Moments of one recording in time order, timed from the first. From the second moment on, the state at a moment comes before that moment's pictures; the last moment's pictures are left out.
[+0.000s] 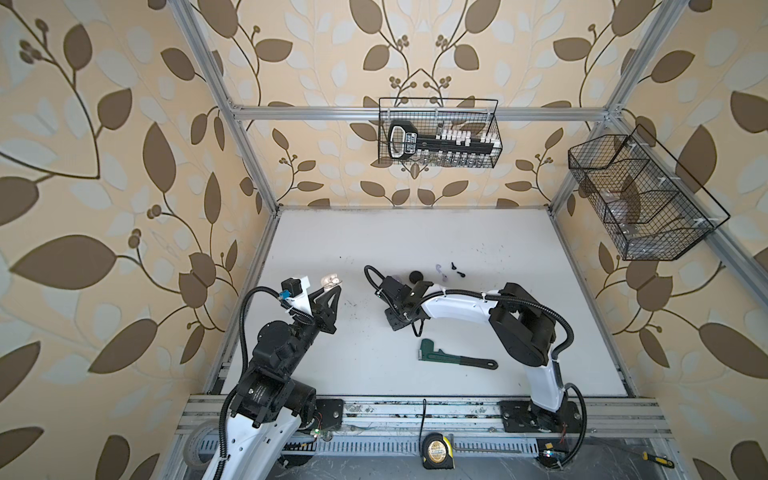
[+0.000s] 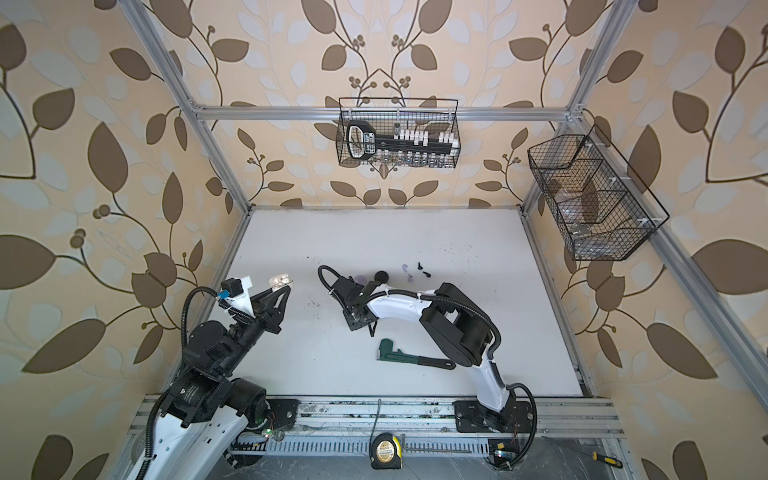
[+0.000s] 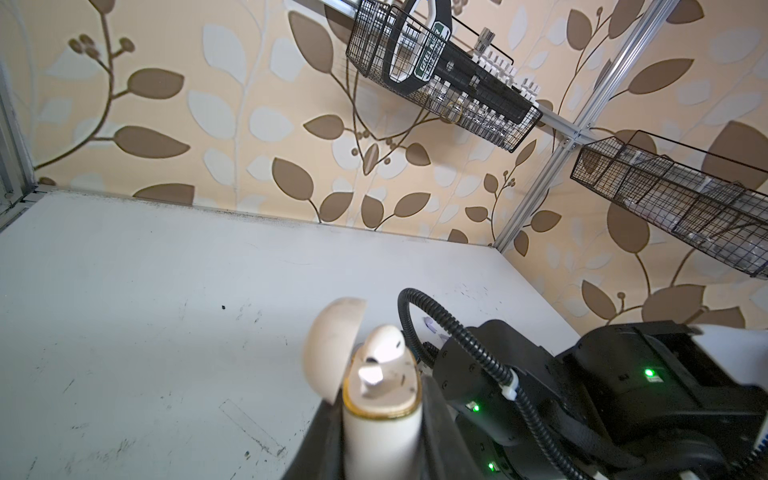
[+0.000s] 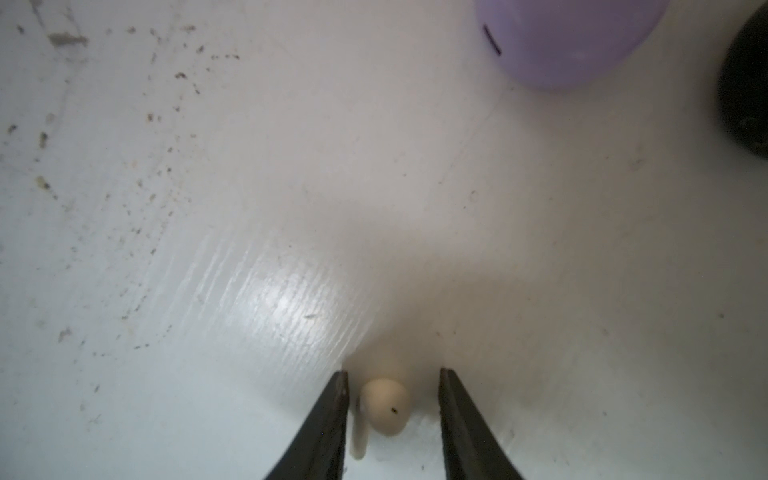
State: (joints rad) left arm -0.31 0.24 0.45 -0.26 0.07 -0.37; right arm 0.95 2.06 1.43 -0.61 0.18 0.46
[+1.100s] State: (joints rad) left arm -0.31 0.24 0.45 -0.27 0.07 -0.37; right arm 0.97 2.04 1.39 -0.56 0.18 0.48
